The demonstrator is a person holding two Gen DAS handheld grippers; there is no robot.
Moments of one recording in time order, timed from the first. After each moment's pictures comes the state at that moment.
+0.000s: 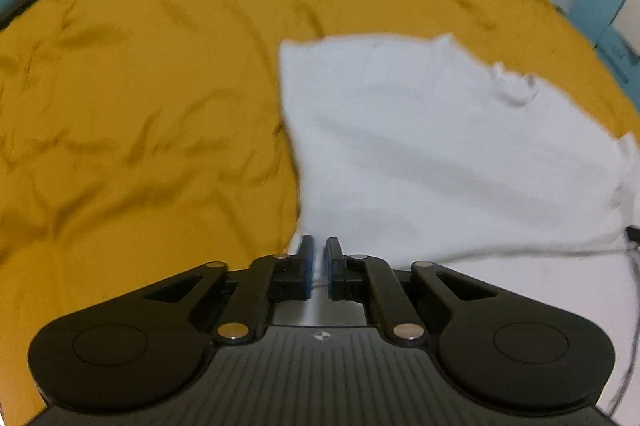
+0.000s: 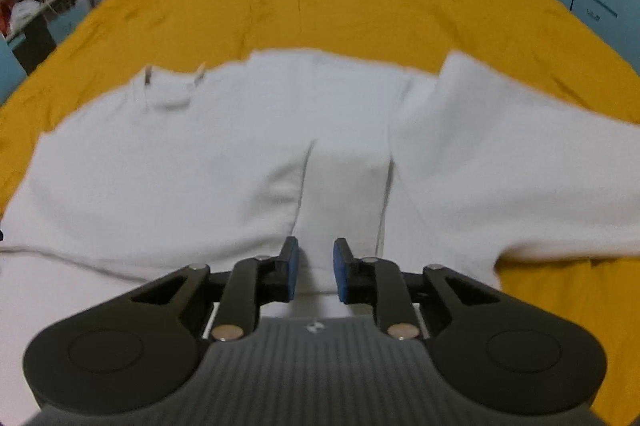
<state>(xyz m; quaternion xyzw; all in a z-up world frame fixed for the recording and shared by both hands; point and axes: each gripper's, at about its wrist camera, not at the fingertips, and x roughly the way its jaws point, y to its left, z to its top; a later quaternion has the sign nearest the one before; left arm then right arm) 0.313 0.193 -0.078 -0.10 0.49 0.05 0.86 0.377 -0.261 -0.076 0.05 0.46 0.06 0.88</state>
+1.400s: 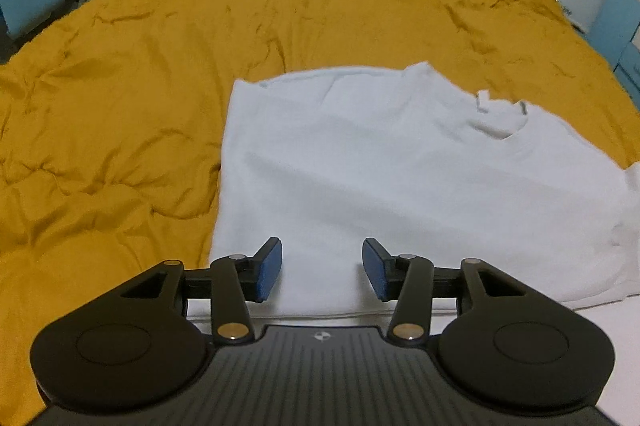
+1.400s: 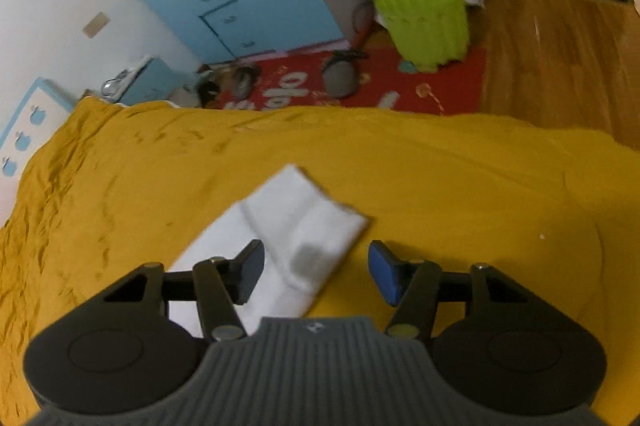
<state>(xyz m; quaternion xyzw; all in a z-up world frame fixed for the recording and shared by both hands) 0.340 0.125 -0.062 -0.10 0.46 0.10 0.88 0.292 -0.712 -0.063 0.40 0.30 -0.34 0.80</state>
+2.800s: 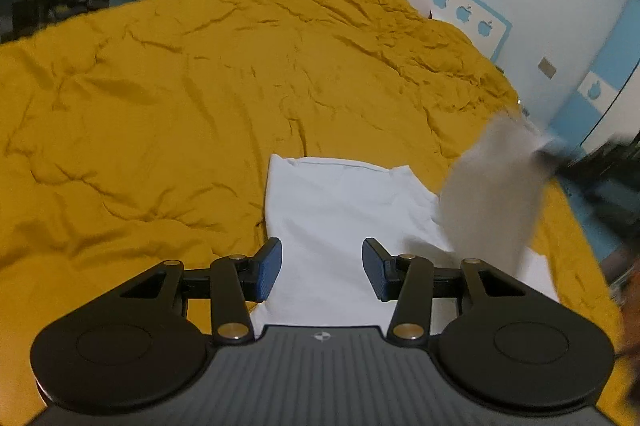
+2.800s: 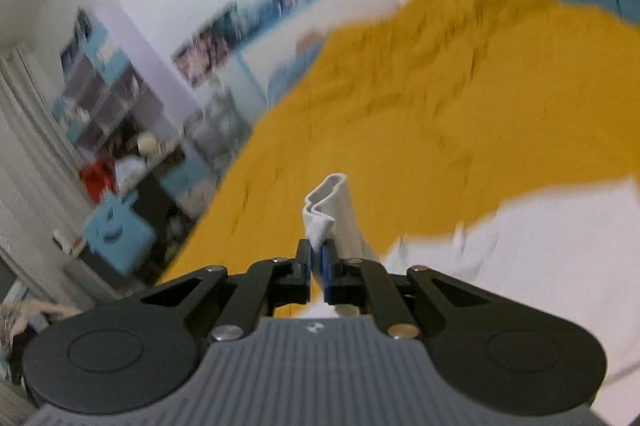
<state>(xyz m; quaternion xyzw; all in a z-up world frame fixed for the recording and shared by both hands) 0.287 0.214 -0.004 -0.23 0.36 0.05 0.91 0.403 -0.077 0.062 0.25 0.31 0.15 0.90</state>
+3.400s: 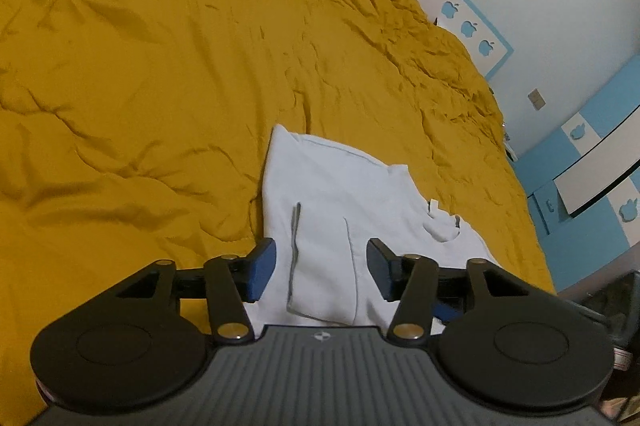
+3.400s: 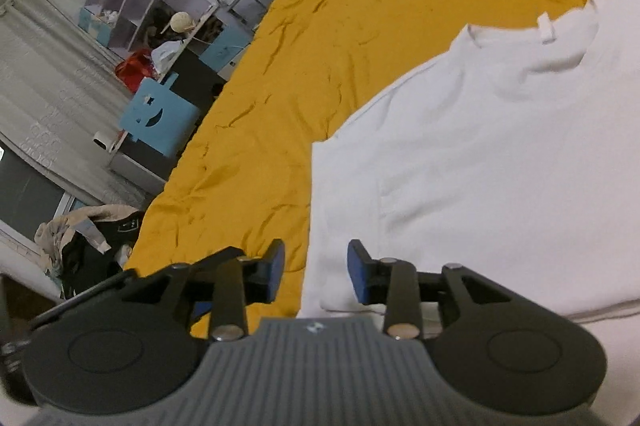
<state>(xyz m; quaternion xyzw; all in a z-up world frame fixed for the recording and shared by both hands) 0.299 0.244 -0.048 -0.33 0.36 0.01 0.87 0.401 -0.005 -0.073 0.26 0.45 0.27 0.81</state>
